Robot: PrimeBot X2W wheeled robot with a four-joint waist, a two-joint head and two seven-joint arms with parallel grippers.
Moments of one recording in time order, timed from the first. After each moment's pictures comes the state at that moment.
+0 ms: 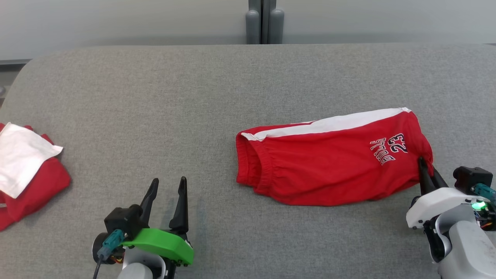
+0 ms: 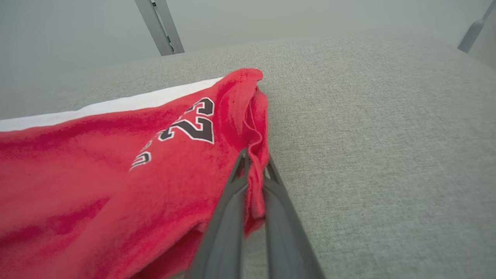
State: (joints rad) left arm -0.15 0.05 -0.22 0.39 -0.38 -0.12 -0.26; right arm -0.37 -0.14 -0.15 0.72 0.21 0.13 -0.26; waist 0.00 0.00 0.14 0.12
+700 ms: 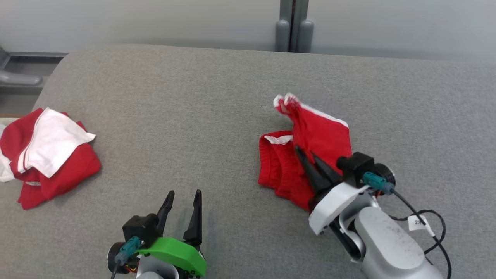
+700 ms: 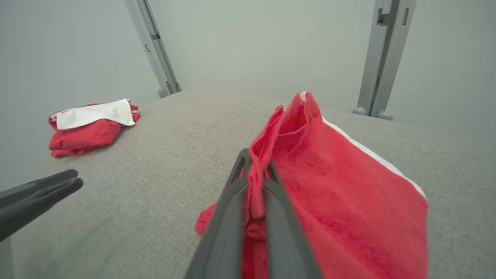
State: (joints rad) left arm -0.14 0.05 -0.31 0.43 -0.42 -0.09 -0.26; right arm -0.44 -0.05 0.40 0.51 0.30 0.13 -0.26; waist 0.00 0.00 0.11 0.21
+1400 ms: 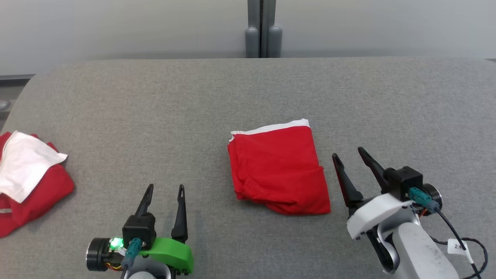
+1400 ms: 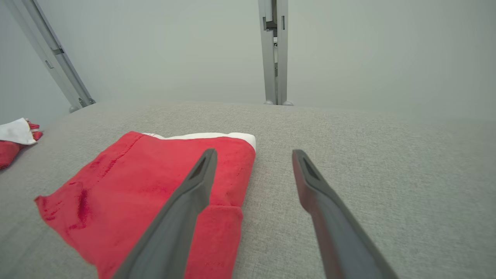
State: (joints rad) left arm -0.11 0.05 -0.23 0.37 -0.15 0.03 -0.26; right arm -0.30 -0.05 0.16 0.44 0.19 0.13 -0.26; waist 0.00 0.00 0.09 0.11
